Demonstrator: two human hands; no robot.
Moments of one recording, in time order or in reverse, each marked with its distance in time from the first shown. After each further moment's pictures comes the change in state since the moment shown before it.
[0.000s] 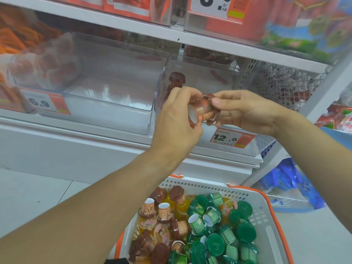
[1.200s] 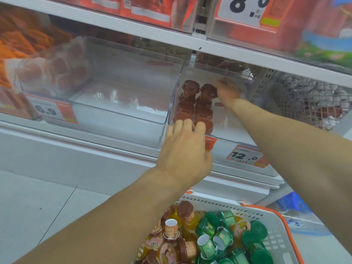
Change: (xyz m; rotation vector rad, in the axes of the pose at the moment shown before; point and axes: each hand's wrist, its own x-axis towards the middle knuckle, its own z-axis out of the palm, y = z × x) left_hand 0.006 -0.034 0.005 0.531 -0.303 0.001; right_hand 0.197 0.032 -0.038 -0.235 0.701 0.018
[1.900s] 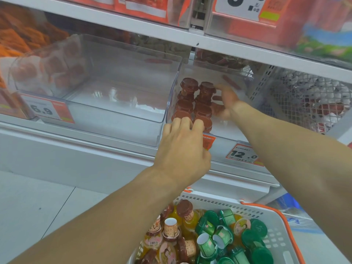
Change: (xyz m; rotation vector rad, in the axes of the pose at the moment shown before) left_hand 0.001 -0.002 0.004 -0.011 0.028 0.001; right_hand 0.000 0.025 0.006 0.481 -0.123 0.361
